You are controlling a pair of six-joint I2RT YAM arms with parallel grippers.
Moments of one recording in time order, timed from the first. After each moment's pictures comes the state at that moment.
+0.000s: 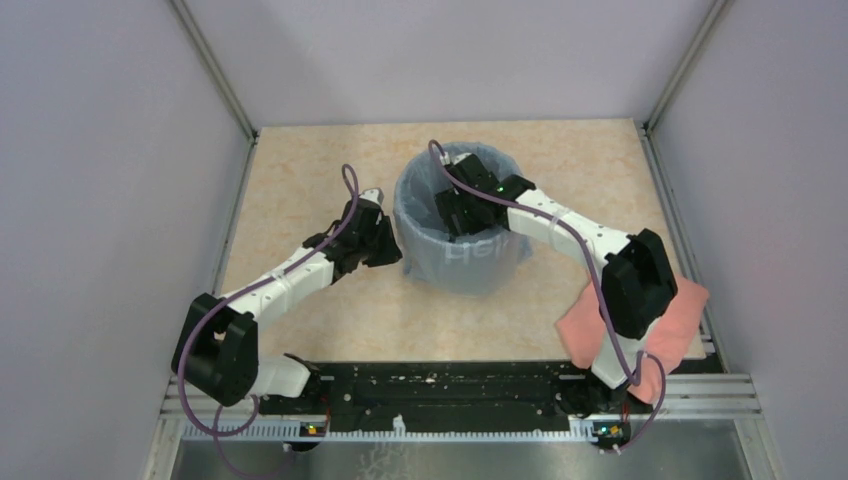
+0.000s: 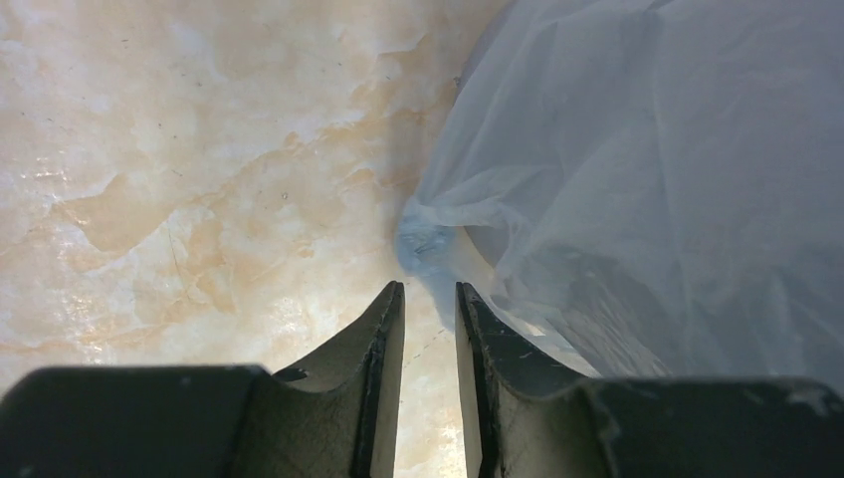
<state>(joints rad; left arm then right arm) -0.50 1.35 0.84 -0.29 0.01 -0.58 0.73 1.76 1.50 -0.70 0.23 0.26</state>
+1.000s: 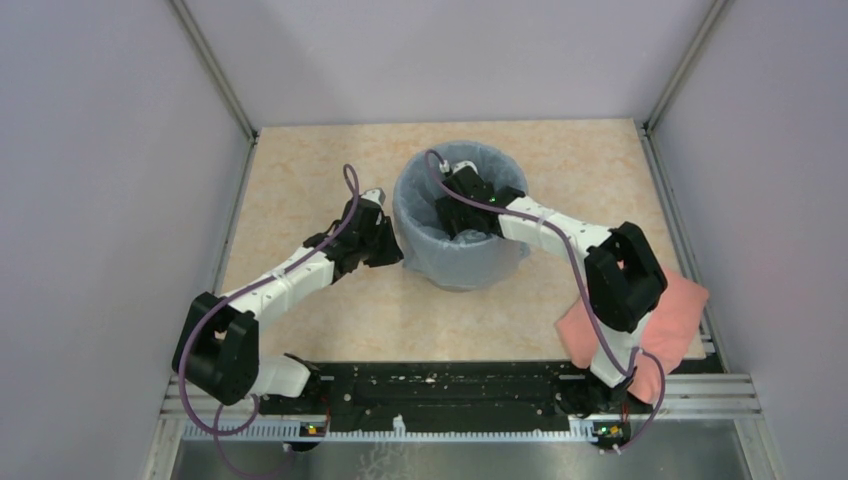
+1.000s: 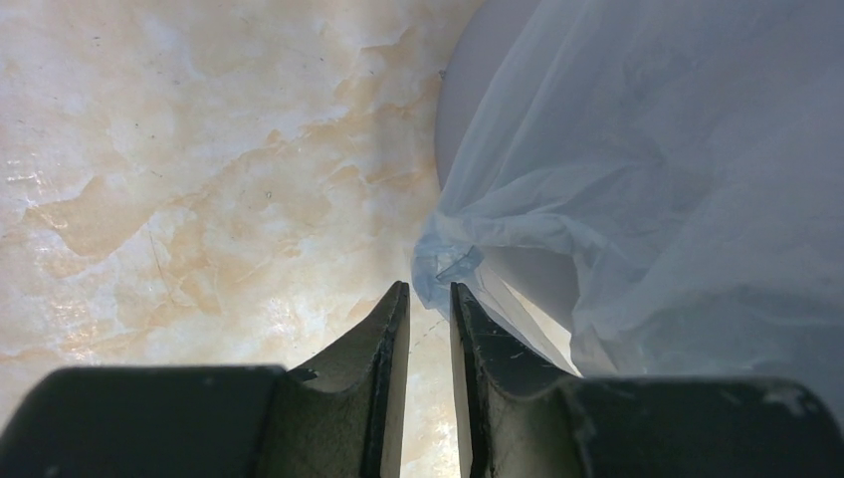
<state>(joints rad) -0.49 1.35 0.84 -0.28 0.04 -0.57 0.72 1.82 1.40 -0.54 0.29 0.26</state>
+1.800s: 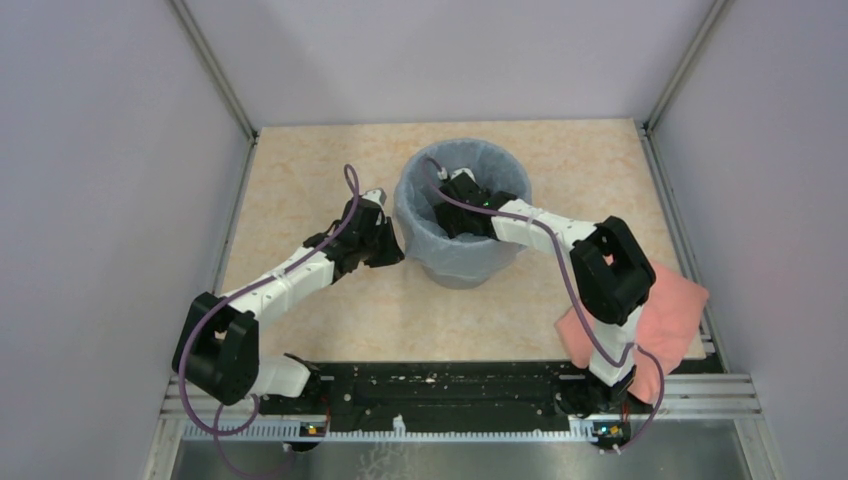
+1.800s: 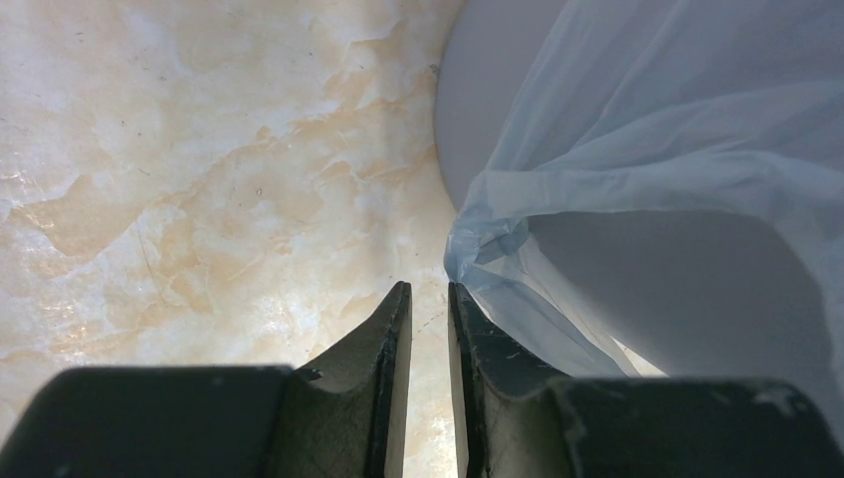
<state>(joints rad) -0.49 1.35 0.84 -0.28 0.06 -0.57 0.72 1.89 1.38 -0.48 0.30 0.26</state>
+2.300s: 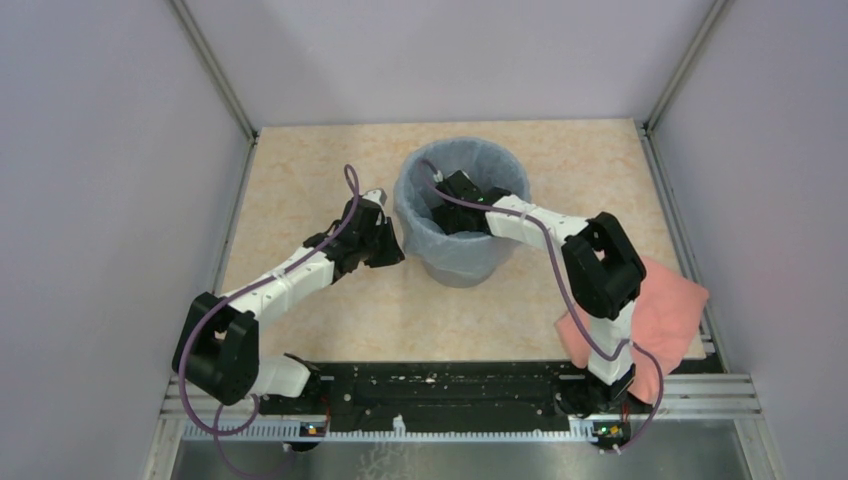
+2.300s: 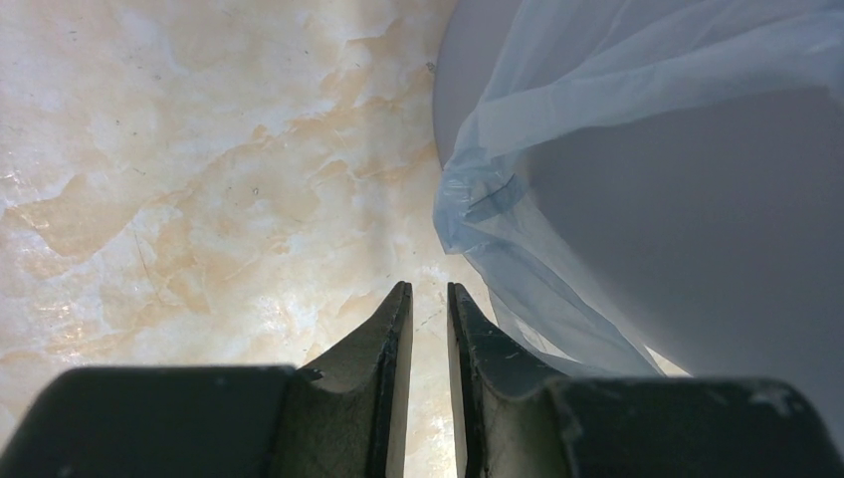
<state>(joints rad) -0.49 1.35 0.84 -0.28 0.07 -0.57 0.72 1.94 1.44 -0.56 0.25 0.25</state>
